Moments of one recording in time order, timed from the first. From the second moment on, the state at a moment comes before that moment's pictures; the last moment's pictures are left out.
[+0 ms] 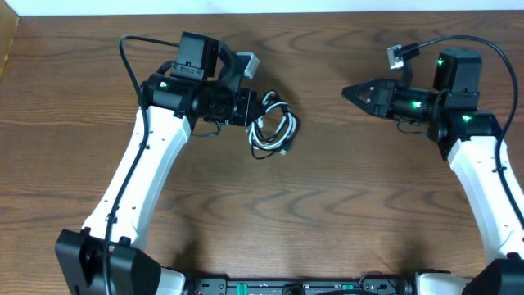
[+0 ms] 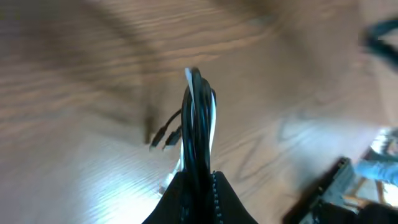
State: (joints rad) left arm -0.26 1.60 1.48 -0.94 0.60 -0.07; right arm 0.04 1.45 1.13 -0.37 -0.97 0.47
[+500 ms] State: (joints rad) left arm -0.26 1.60 1.48 -0.73 0.82 -0.52; right arm 0.35 1.46 1.13 -0.15 -0.72 0.78
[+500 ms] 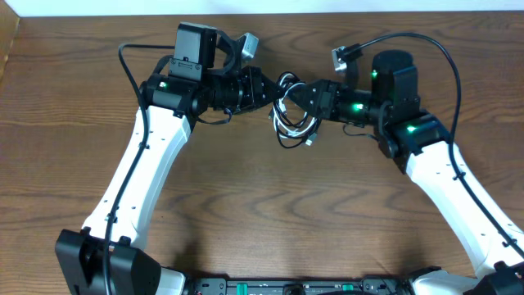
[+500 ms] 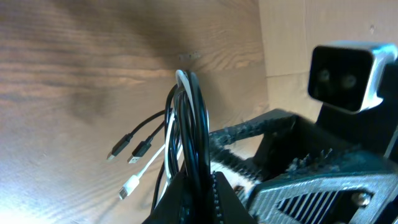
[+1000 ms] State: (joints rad) left arm -0.26 1.60 1.48 -0.73 0.90 -0.65; right arm 0.37 1.55 1.13 -0.02 -0.57 0.98
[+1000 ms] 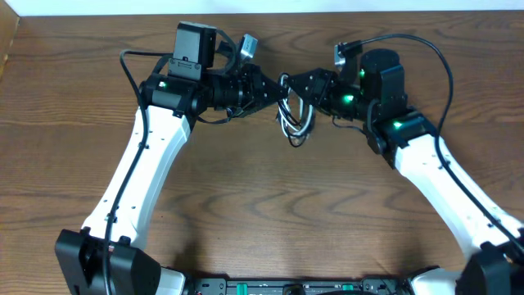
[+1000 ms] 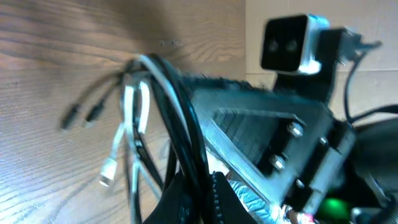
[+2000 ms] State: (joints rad) left arm -0.27 1.67 1.48 -0.74 0.72 -0.55; right arm 0.23 1.62 1.13 -0.41 -0.49 0.64
